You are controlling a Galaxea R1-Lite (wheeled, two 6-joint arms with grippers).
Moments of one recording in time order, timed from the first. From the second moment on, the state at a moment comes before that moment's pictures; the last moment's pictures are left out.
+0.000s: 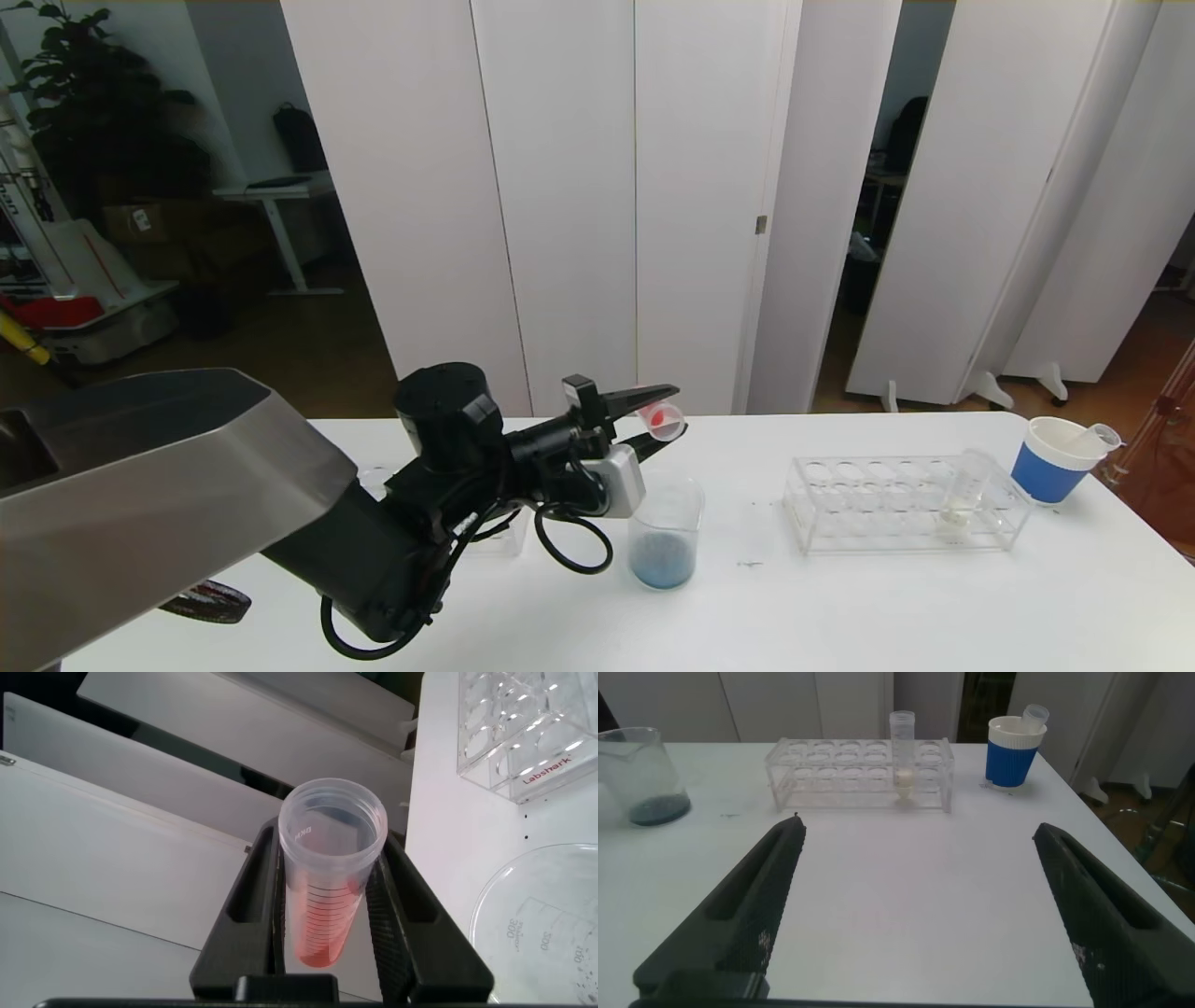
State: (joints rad) left arm -0.53 2.14 -0.83 -1.43 -0.57 1.09; right arm 0.00 0.00 0.00 -0.01 -0.01 0.03
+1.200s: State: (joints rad) left arm -0.49 2.24 -0.88 -1.54 -0.57 1.22; right arm 0.00 0.00 0.00 -0.01 -0.01 0.03
